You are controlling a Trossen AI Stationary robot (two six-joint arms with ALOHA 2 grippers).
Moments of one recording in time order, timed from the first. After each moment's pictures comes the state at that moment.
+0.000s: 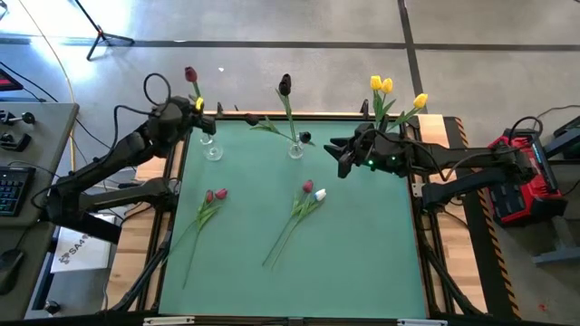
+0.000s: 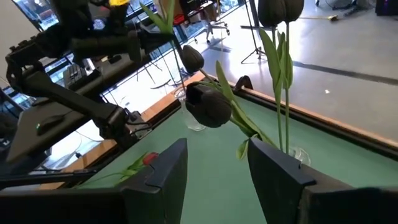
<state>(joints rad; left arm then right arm) 0.64 0.74 0.76 -0.40 -0.57 -0.24 -0.01 1.12 1.02 -0.21 0.44 0.54</state>
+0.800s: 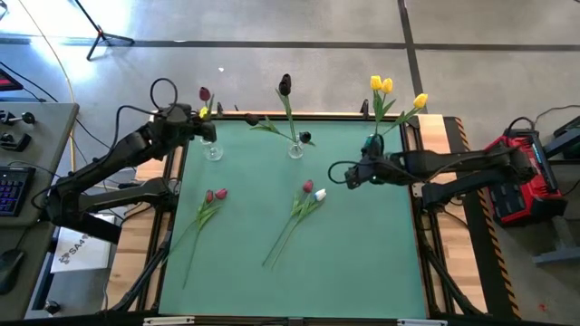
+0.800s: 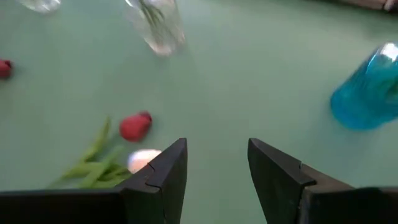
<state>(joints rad) 0.65 0.74 0.76 -0.57 -0.43 -0.44 -0.01 1.12 0.87 -0.77 0.46 0.98</state>
